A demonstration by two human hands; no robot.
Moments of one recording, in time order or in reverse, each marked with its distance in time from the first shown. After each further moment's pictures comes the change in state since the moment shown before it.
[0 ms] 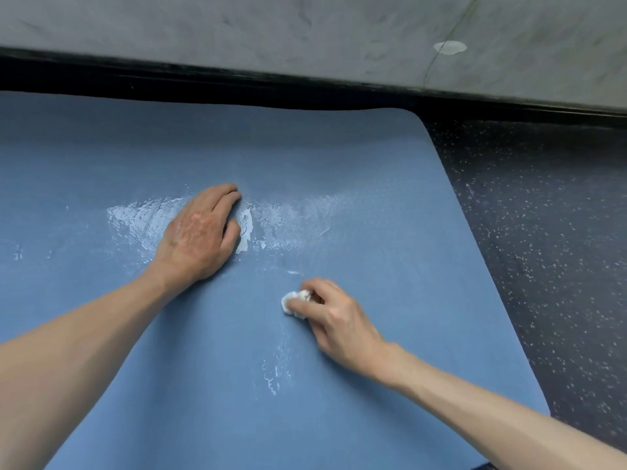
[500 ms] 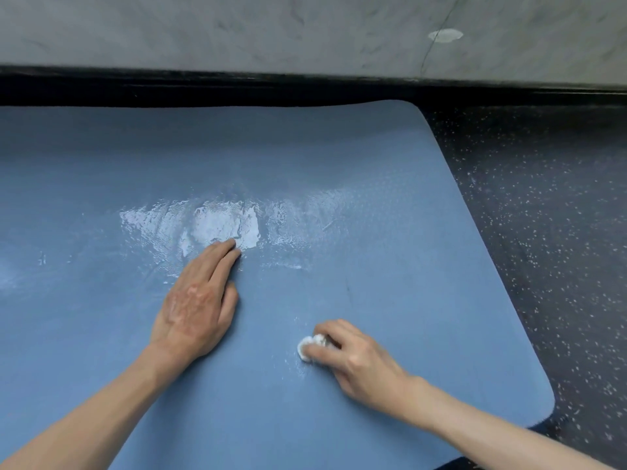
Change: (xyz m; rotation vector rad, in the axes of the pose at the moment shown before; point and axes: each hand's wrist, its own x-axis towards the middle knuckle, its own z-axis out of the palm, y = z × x) left_hand -0.090 0.015 -0.003 -0.026 -0.086 0.009; right_hand -0.056 -0.017 -0.001 0.043 -0.097 -0.046
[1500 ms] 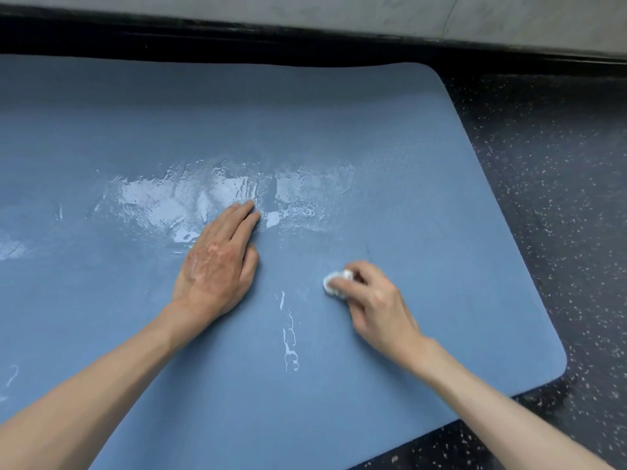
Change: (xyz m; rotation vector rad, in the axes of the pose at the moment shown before) left_hand -0.006 -0.004 0.003 -0.018 0.022 0.044; right_hand 0.010 -0.003 0.014 -0.123 0.210 0.259
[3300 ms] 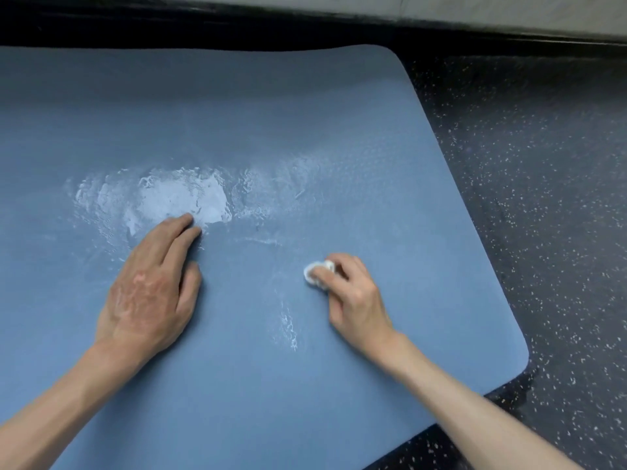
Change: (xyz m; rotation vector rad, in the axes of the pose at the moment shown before) left_hand 0.005 0.004 -0.004 -0.033 0.019 -0.048; right_hand 0.012 0.039 -0.002 0.011 0.166 0.045
